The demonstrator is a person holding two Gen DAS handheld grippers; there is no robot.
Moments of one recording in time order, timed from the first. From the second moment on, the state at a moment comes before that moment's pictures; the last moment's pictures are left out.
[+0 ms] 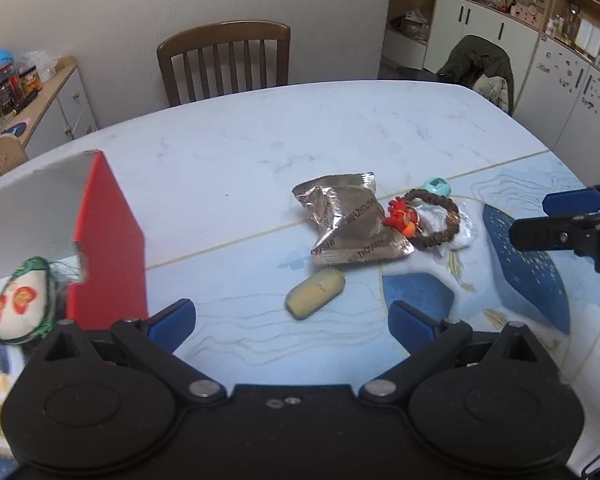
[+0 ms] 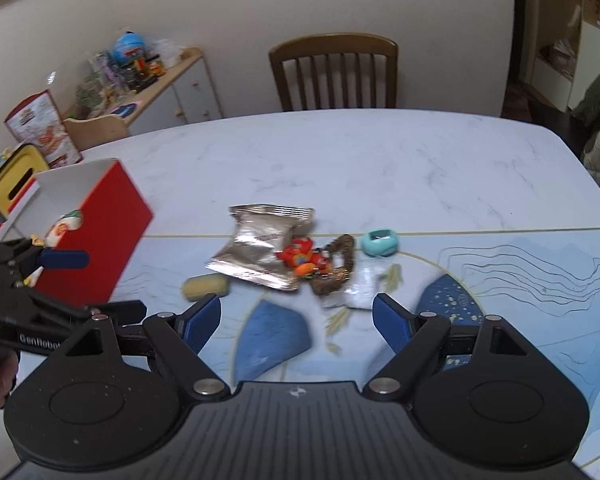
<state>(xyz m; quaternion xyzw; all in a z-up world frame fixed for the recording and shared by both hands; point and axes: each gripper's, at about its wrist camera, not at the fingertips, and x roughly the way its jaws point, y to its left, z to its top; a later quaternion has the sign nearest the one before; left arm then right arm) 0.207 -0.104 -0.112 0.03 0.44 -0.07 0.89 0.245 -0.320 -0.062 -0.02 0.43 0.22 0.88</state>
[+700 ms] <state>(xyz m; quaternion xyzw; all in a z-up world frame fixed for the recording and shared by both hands) 0.247 -0.120 -0.159 0.06 0.46 -0.07 0.88 0.331 -0.310 -0.103 -0.03 0.46 0.22 0.86</state>
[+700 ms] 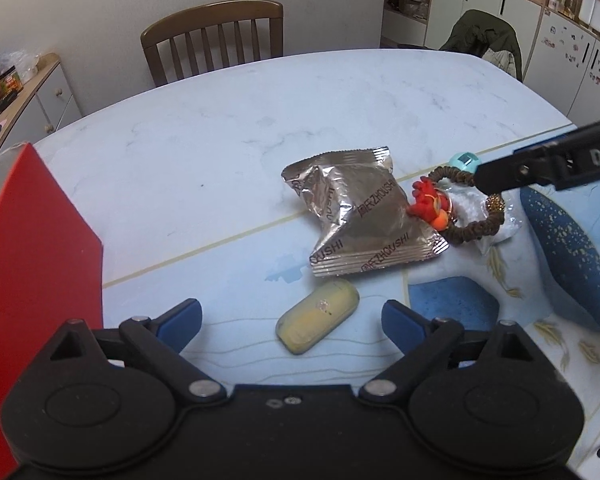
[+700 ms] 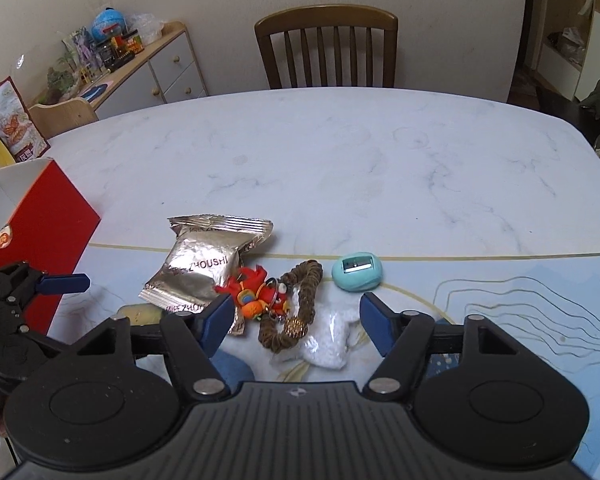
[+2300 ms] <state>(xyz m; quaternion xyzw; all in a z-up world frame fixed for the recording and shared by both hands) 0.216 -0.117 -0.139 0.04 0.46 -0.09 0.88 0.344 -0.294 -0.127 -0.06 0.48 0.19 0.85</state>
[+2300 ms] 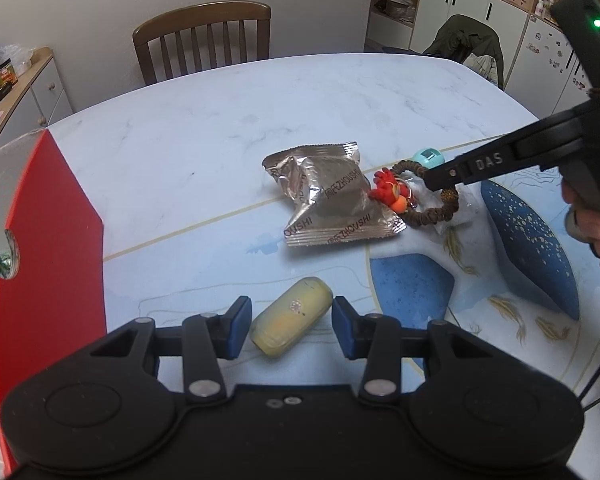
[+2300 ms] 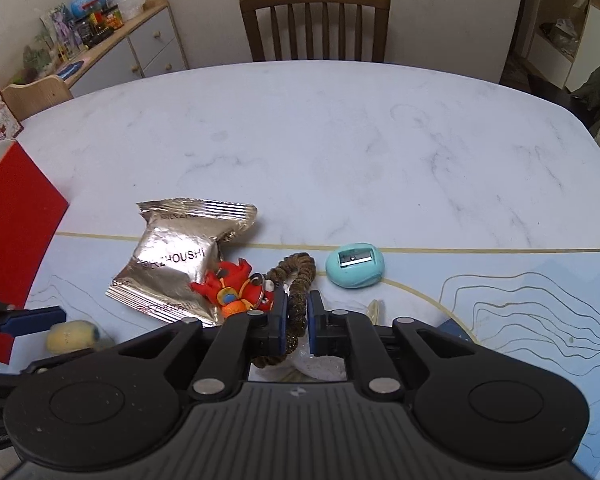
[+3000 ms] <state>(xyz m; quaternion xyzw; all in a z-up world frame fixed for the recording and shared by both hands) 0.180 -0.081 -0.080 0.00 0.45 -0.09 0.89 0.296 -0.303 -0.039 0.02 0.41 0.24 0.88</state>
